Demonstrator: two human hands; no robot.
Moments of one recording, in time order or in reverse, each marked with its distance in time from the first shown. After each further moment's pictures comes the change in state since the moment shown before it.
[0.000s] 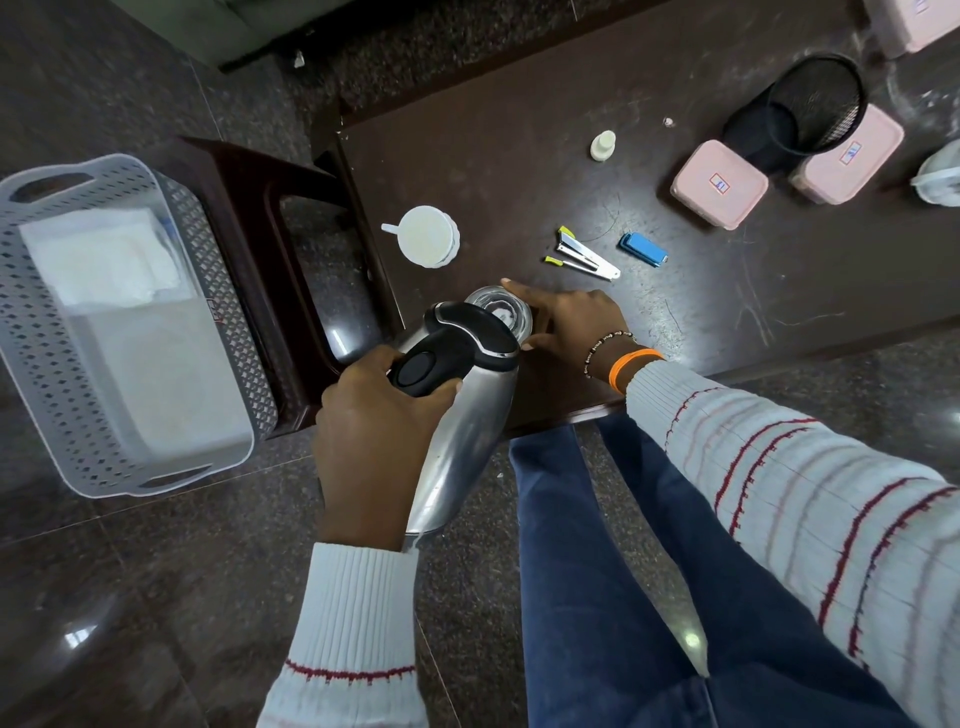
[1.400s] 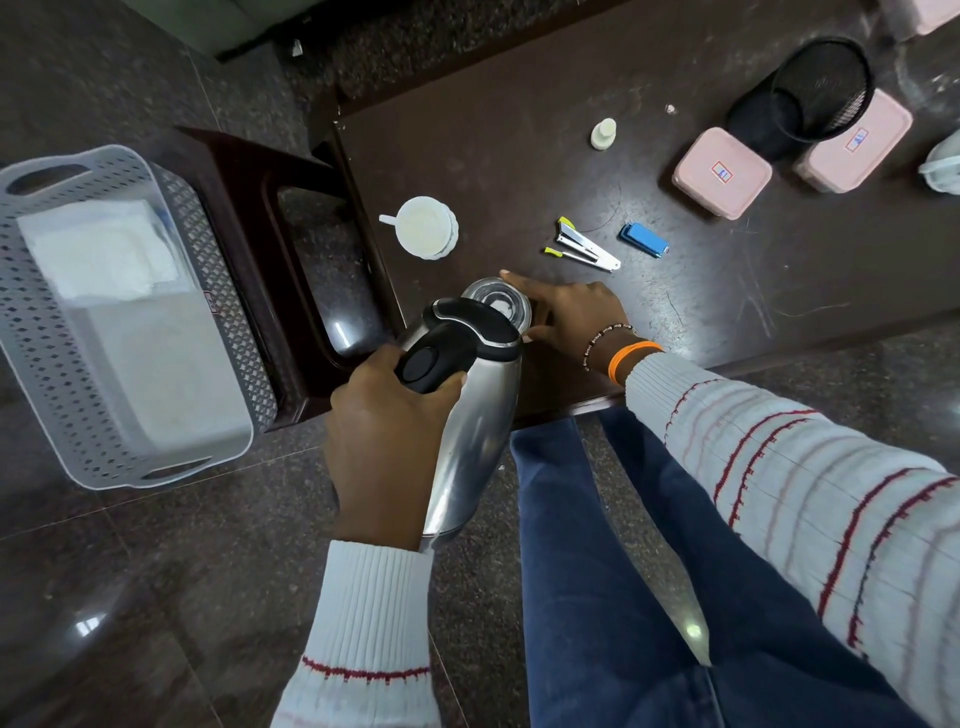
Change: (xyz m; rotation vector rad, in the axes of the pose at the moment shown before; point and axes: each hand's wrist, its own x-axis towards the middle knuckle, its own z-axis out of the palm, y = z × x) left_hand -0.010 0.009 0.007 -0.008 0.013 -0.053; right_hand 0.000 0.001 0.000 -0.002 -0.005 -0.006
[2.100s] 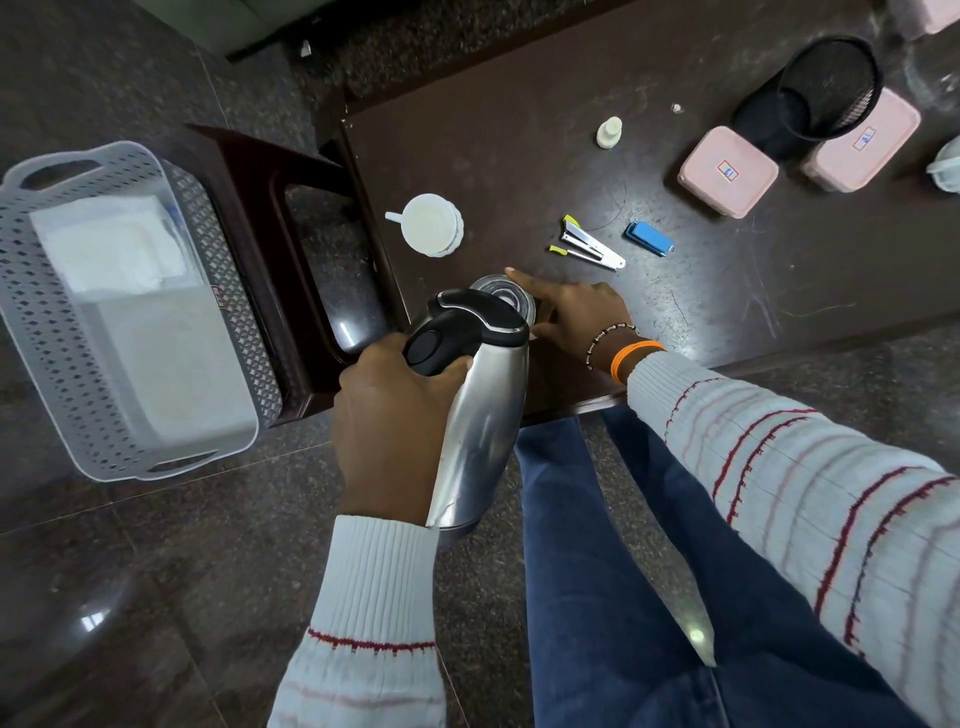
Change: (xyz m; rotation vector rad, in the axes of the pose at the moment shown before) left_hand 0.003 0.006 -0.001 0.008 0.009 -0.010; right_hand 0.001 0.001 0.005 0.032 0.019 0.004
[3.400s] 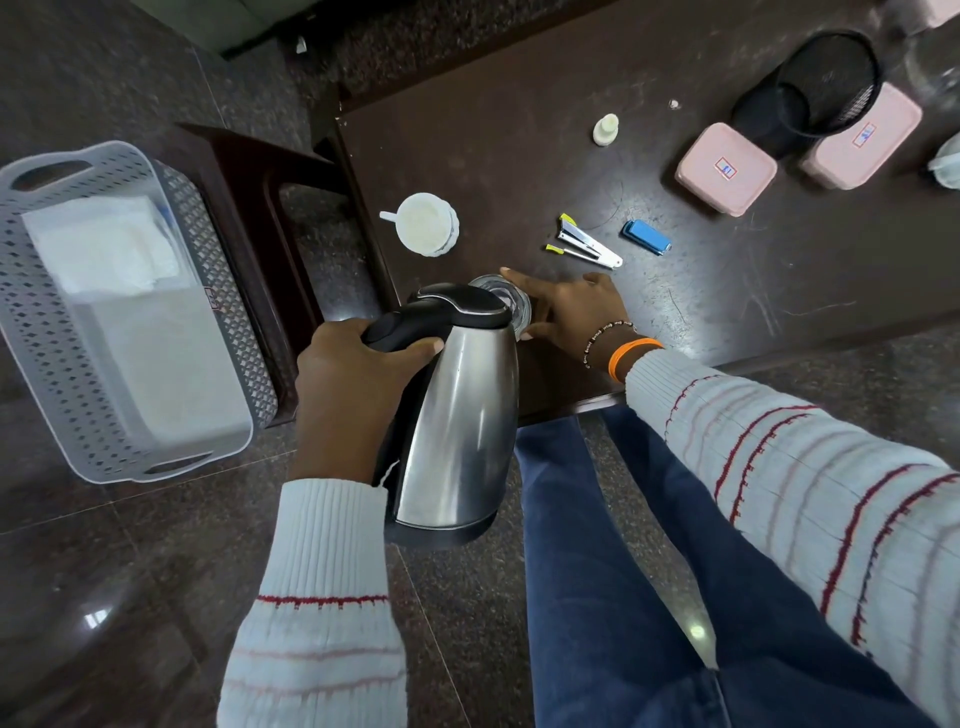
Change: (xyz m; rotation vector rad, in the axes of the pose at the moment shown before) left_hand 0.034 -0.008 -0.011 -0.056 -0.090 -0.064; right_hand -0.001 0.000 -0.004 -0.064 0.003 -0.038
